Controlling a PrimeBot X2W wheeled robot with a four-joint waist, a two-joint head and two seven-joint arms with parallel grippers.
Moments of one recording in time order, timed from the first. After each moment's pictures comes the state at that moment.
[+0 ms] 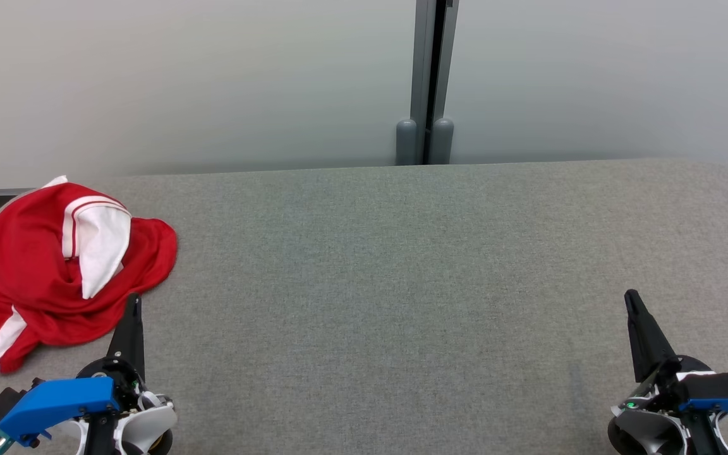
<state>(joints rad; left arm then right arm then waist) -0.10 0.05 0.11 0.25 -1.61 -0.13 0.11 -0.10 -0.05 -0.11 0.24 1.61 0.13 0.11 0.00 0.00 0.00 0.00</state>
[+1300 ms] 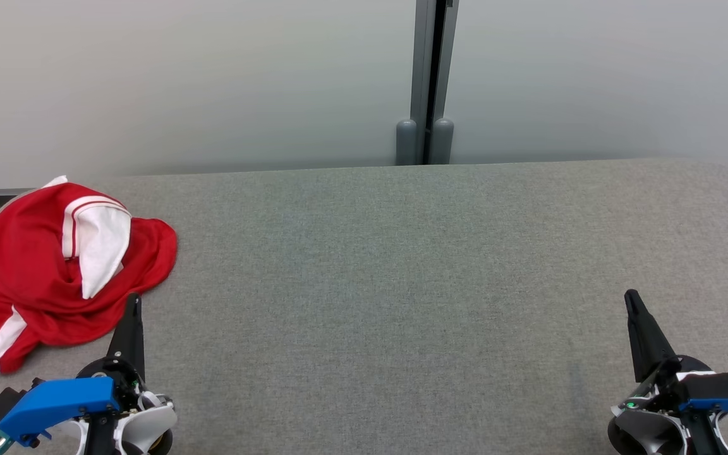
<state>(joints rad) -0.10 0.05 0.11 0.25 -1.61 -0.13 0.11 -0.10 -0.05 -0.11 0.24 1.61 0.13 0.11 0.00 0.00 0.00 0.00</state>
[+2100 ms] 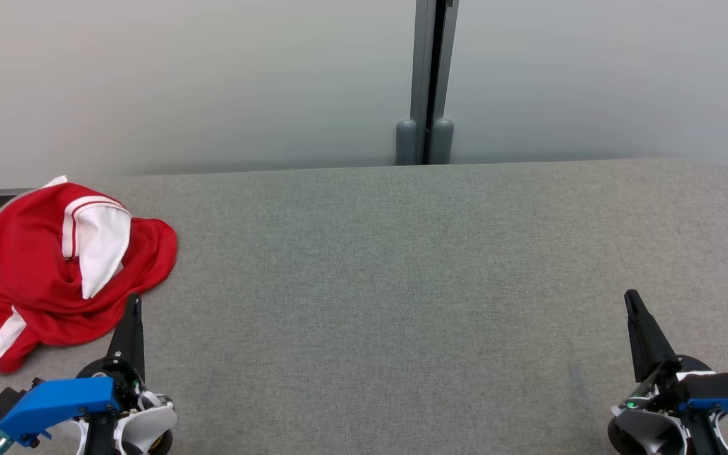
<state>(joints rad) -0.10 0.05 0.11 0.25 -1.61 -0.13 0.11 -0.10 -0.05 -0.11 0.24 1.61 0.13 0.11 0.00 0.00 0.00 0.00</state>
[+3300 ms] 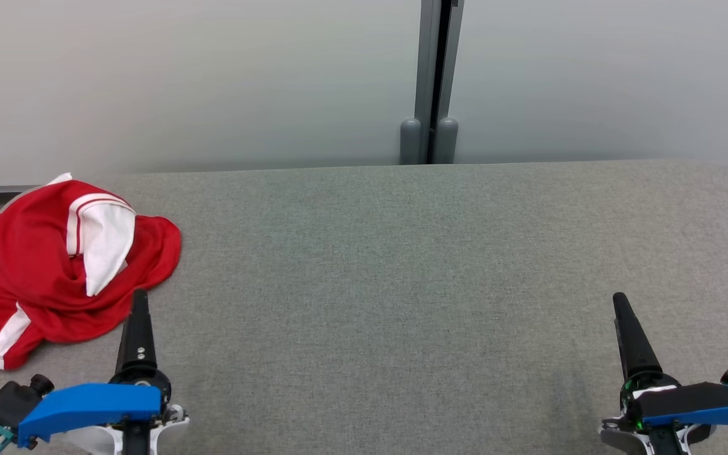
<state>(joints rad) -0.06 0.04 0.06 0.19 -1.19 -0.10 -0.02 -0.06 -0.04 -0.05 0.23 1.26 0.13 -0.02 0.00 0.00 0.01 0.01</state>
